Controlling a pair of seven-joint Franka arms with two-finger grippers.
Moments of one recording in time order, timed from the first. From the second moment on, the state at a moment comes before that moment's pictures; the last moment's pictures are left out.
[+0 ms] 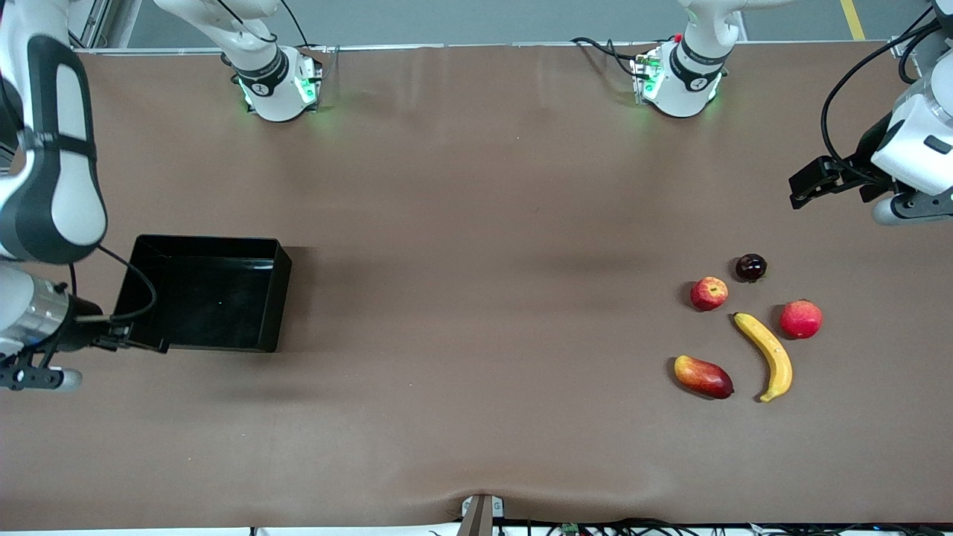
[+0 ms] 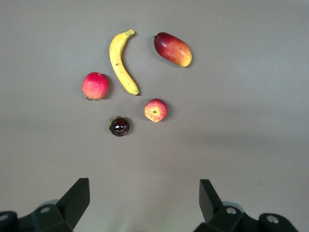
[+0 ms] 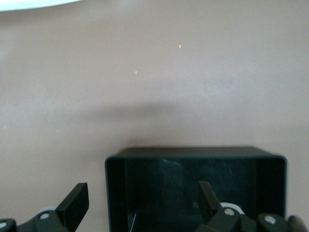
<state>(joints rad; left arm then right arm) 0.04 0.04 -0.17 -1.50 0.06 1.51 -0.19 -0.07 0.42 0.01 -1.38 0.08 1.84 0.00</state>
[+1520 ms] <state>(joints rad) 0.04 0.04 -0.16 -1.49 0.06 1.52 -0.19 -0.06 -0.06 0.01 -1.49 0.03 1.37 0.07</state>
